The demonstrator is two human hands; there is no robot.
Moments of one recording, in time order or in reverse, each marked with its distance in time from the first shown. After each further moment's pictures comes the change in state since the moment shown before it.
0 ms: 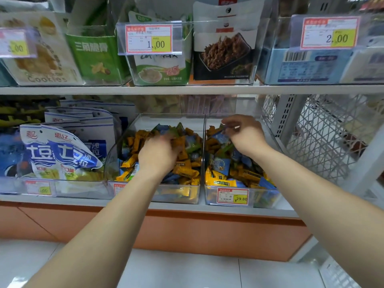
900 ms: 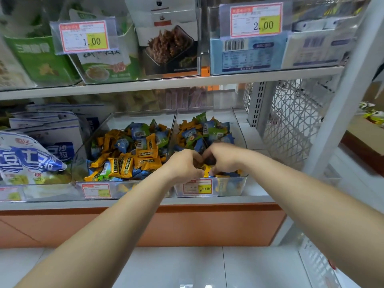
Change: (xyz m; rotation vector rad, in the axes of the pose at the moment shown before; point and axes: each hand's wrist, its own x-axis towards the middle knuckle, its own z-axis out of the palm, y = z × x) left_hand -0.028 0.110 0.043 -0.195 -0.611 0.056; right_hand -0.038 0.035 -0.037 -0.543 -0.788 -0.118
